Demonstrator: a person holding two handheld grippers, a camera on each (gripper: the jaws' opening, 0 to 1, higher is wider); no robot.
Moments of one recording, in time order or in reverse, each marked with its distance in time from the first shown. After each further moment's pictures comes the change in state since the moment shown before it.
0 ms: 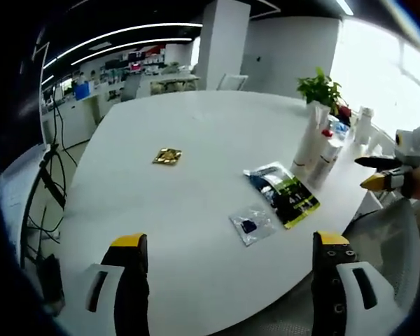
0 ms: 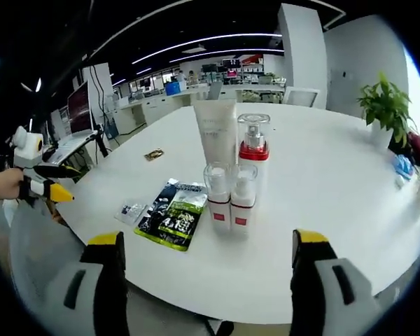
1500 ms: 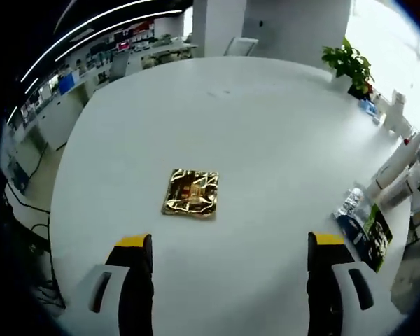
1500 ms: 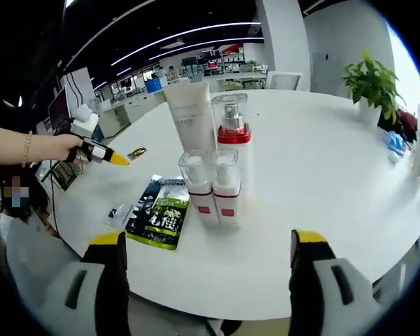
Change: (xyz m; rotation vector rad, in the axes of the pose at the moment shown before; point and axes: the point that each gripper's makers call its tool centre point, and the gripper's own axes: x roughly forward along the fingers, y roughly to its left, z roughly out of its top) left arm 0.182 0.102 0.073 0.080 0.231 0.022; right arm 0.008 -0.016 -0.013 0.107 0.054 -0.078
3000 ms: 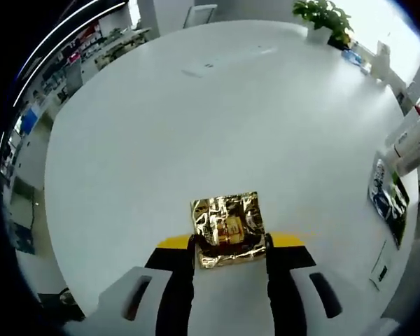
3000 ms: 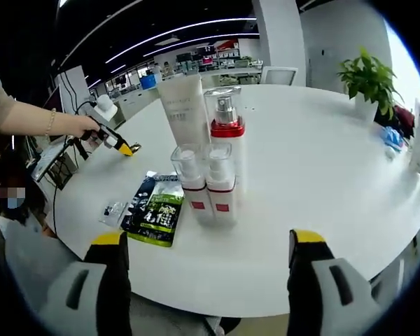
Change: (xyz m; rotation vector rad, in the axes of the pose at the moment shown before) left arm 0.041 0.031 0.023 0.258 0.199 -0.084; right arm 0.002 -0.005 -0.005 0.015 0.027 -0.024
